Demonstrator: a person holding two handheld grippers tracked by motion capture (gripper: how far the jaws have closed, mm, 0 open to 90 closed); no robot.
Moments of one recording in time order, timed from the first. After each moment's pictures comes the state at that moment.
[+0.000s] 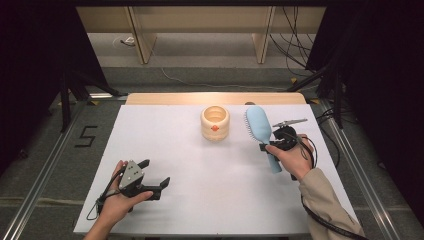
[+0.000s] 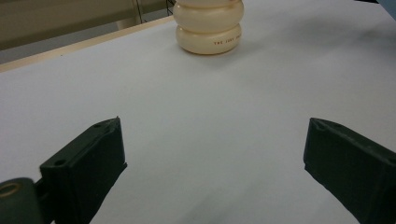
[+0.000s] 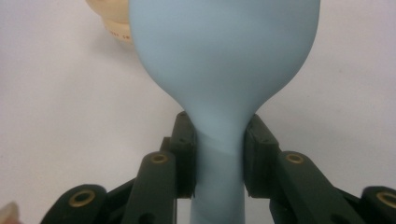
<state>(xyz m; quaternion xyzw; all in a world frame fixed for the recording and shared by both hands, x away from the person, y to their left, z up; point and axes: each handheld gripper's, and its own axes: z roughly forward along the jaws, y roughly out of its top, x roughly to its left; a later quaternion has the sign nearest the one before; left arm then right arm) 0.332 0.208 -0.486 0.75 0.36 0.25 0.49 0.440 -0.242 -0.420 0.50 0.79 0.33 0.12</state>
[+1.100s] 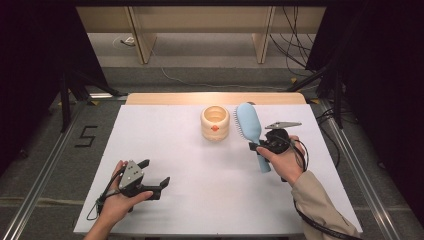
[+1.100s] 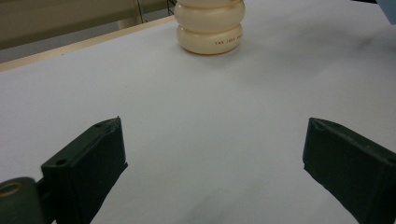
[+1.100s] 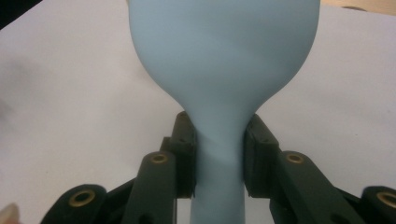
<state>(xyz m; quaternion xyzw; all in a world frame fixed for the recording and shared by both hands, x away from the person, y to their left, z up) 0.332 0.209 -0.486 0.75 0.37 0.25 0.50 0.429 -0.217 -0.417 0.46 0.79 0.39 0.13</state>
